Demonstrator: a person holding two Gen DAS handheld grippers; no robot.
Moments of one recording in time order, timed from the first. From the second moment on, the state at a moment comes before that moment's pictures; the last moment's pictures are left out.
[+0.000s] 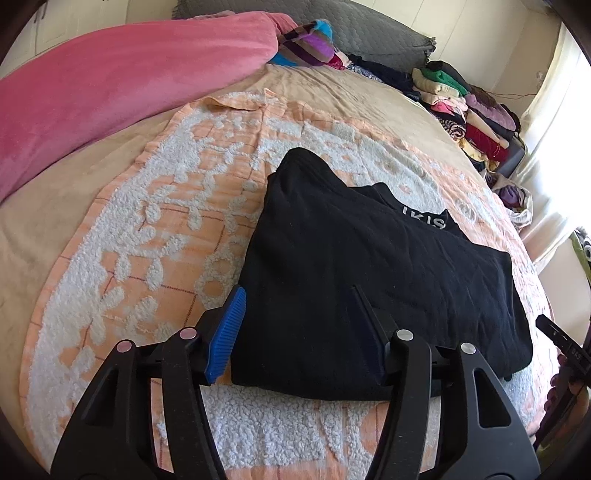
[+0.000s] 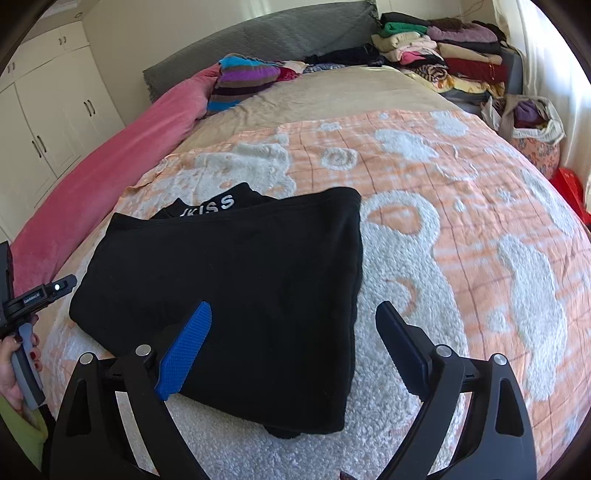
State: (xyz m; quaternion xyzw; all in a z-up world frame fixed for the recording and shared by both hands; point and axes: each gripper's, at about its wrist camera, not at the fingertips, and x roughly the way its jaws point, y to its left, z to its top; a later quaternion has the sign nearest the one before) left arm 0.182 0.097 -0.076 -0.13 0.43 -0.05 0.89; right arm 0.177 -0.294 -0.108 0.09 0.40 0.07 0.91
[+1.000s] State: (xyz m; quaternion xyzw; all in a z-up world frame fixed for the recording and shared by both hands) left arm 0.175 0.108 -0.114 -0.12 0.47 -0.06 0.87; right arm 0.169 -0.288 -0.145 0.06 0.47 0.03 0.88
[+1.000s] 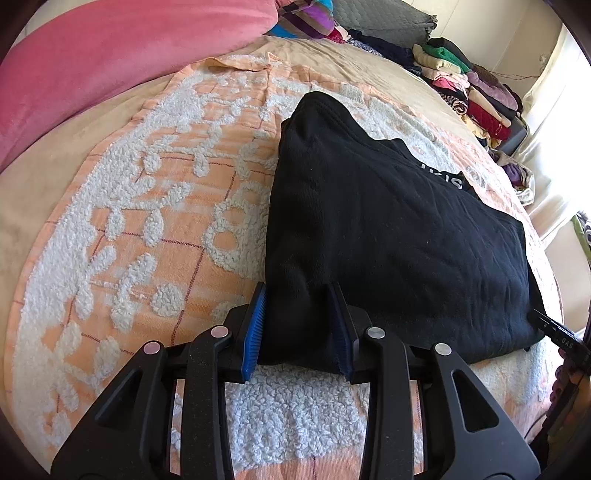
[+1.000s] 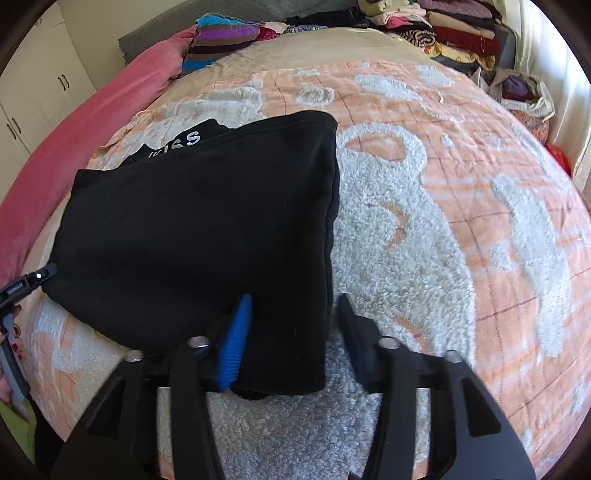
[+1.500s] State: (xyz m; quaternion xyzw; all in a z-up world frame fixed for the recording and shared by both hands) left arm 0.168 0.125 -0.069 -0.12 0.44 -0.05 0.89; right arm 0.160 -0.275 -0.078 0.04 0.38 0.04 0.93
